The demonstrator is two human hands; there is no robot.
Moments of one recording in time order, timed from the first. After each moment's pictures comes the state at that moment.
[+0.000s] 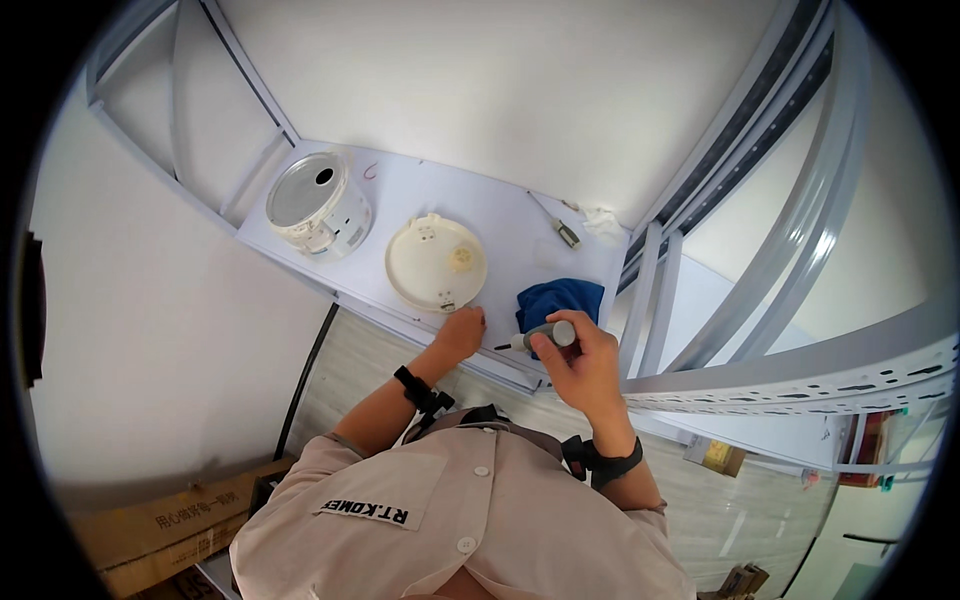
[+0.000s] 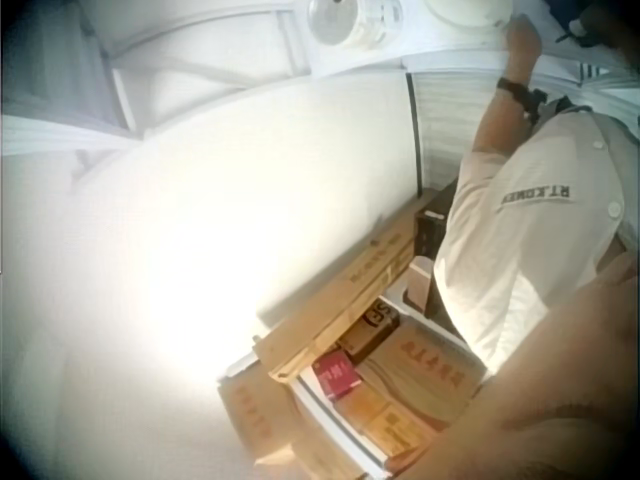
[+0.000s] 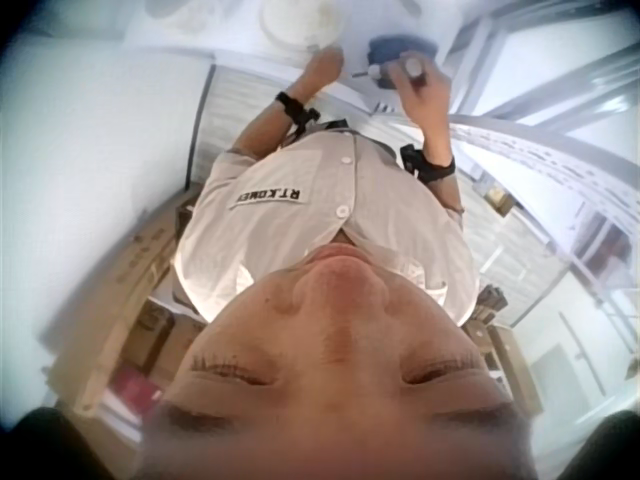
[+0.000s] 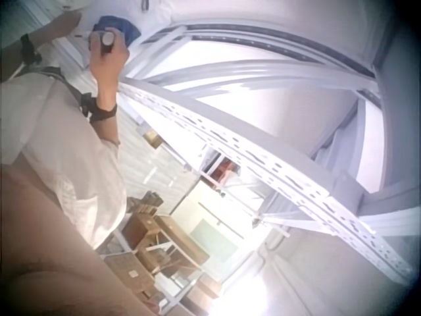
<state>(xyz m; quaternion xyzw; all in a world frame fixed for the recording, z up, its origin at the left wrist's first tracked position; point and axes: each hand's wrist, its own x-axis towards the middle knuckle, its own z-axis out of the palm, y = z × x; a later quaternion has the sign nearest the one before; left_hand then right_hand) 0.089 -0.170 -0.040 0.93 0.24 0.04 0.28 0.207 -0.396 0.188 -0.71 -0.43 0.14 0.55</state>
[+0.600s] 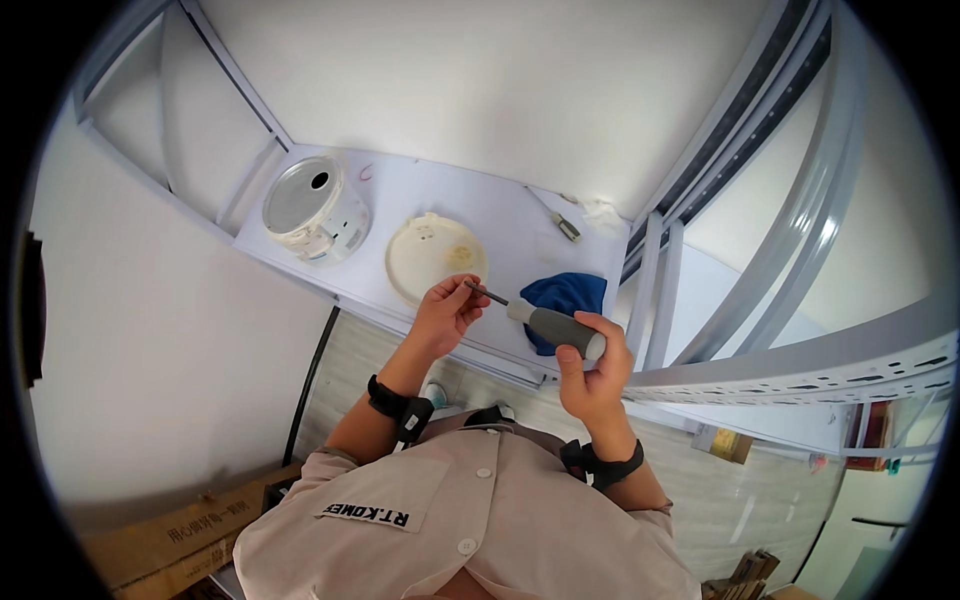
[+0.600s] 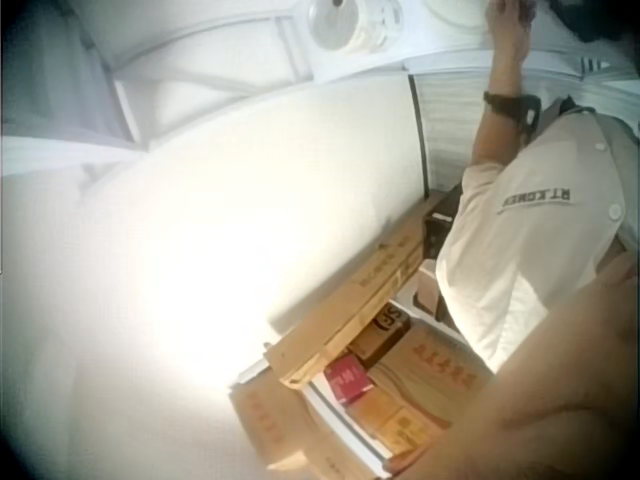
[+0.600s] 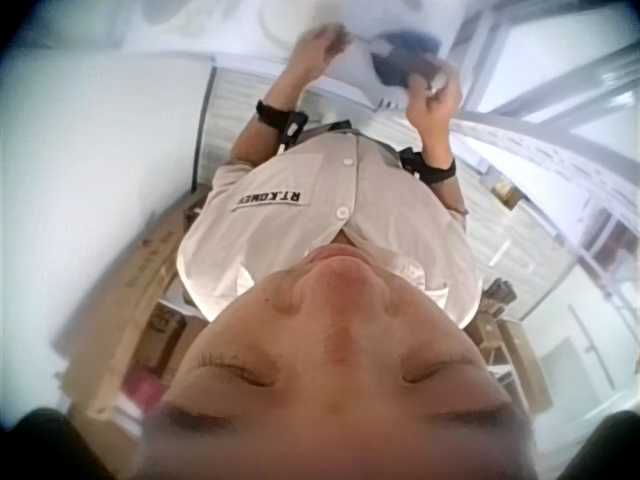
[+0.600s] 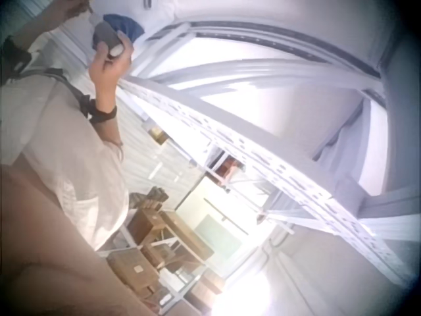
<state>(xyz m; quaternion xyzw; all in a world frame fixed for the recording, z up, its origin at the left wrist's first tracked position) 0.074 -0.166 0.085 0.34 0.22 0.18 0.90 0.191 -0.404 0.176 -0.66 -0.42 -0.02 0.63</state>
